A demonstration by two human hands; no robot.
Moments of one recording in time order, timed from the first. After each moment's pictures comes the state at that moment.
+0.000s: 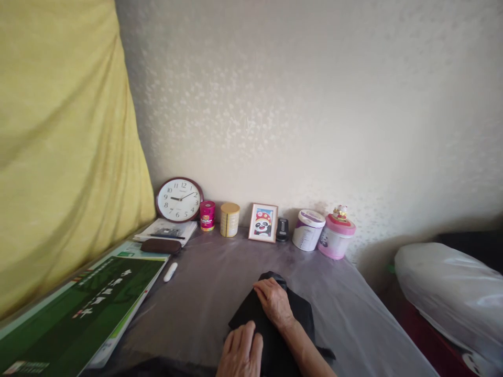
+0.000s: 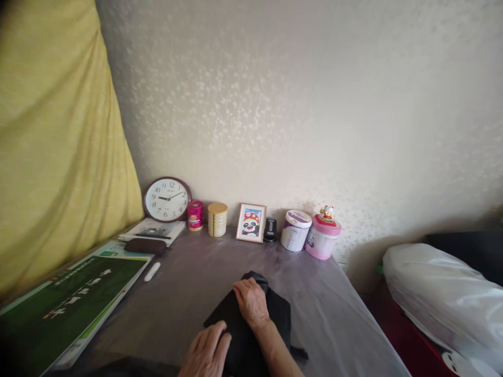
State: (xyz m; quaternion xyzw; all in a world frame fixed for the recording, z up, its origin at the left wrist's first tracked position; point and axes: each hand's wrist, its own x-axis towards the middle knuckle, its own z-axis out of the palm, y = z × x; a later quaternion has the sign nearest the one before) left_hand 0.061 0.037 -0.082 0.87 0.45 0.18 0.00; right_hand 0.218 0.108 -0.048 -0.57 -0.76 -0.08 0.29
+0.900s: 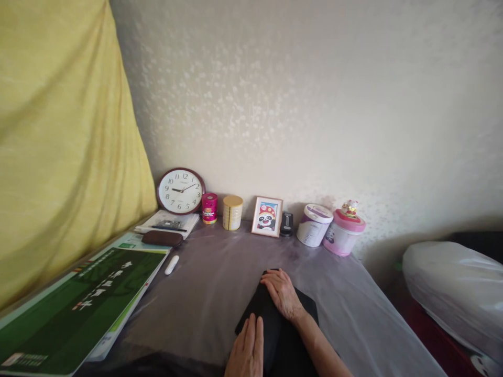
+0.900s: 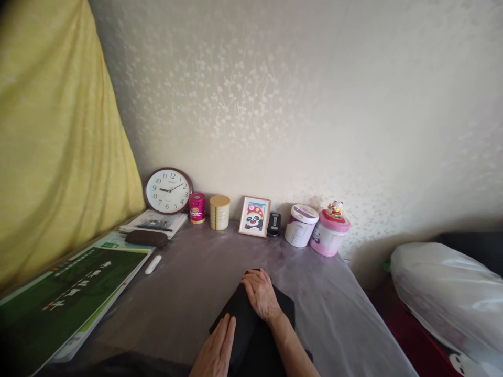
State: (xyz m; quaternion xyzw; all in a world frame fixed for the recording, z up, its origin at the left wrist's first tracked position) left_hand 0.078 0.047 -0.144 0.86 0.46 0.21 -0.07; right_hand 0.248 0.117 -0.055 -0.55 -0.79 0.00 0.27
